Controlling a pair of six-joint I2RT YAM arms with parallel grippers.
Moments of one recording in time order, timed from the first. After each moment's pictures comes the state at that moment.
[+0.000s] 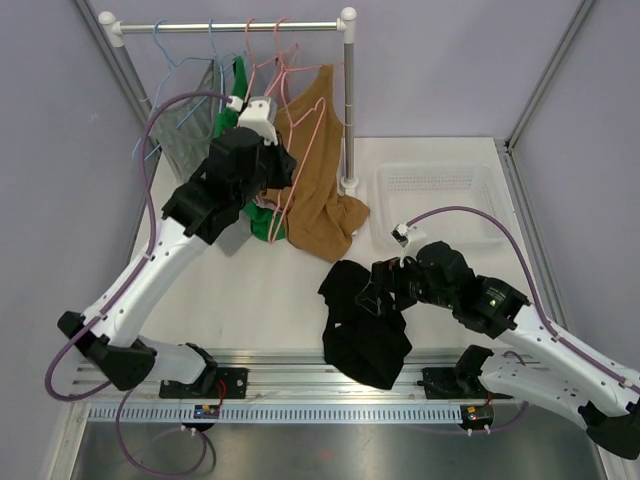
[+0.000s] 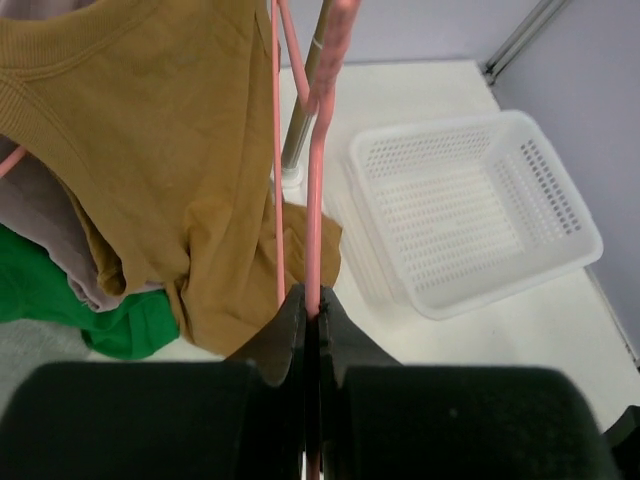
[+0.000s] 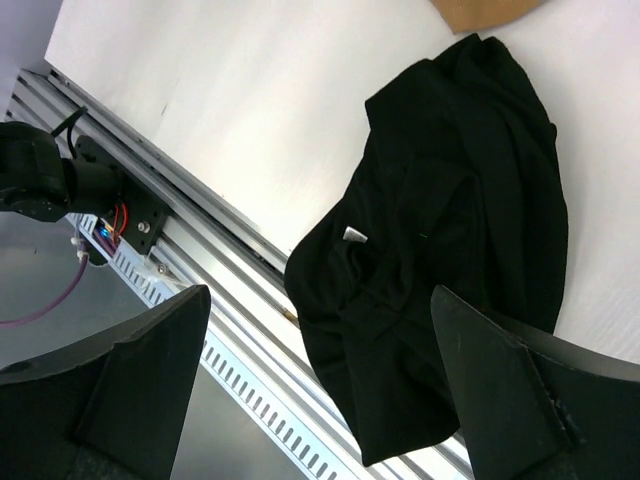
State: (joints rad) left arm -0.63 1.31 1.56 -0.55 -0.18 -0.37; right arm 0.87 0.82 0.83 -0.60 -0.08 0.54
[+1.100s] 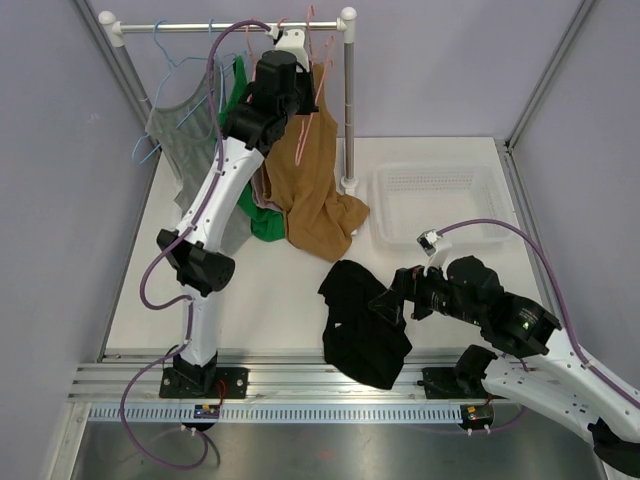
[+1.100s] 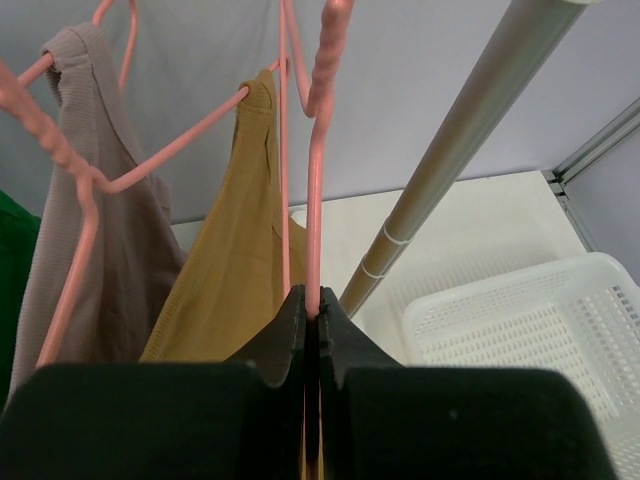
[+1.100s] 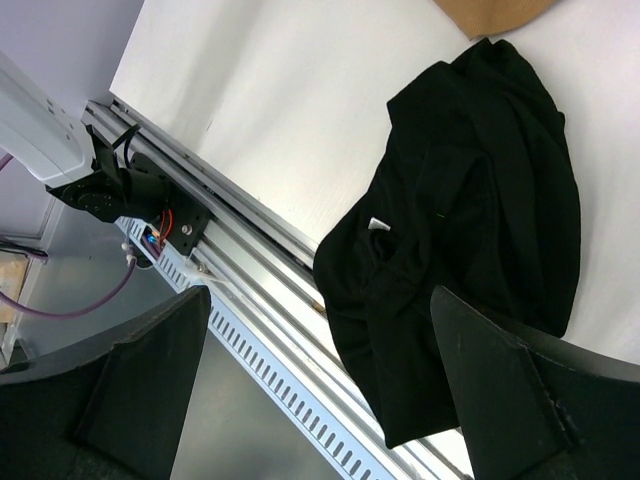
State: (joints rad) left arm -0.50 2.09 2.53 -0.67 -0.16 -0.24; right arm 0.87 0.61 0.80 -0.66 -0.07 0.61
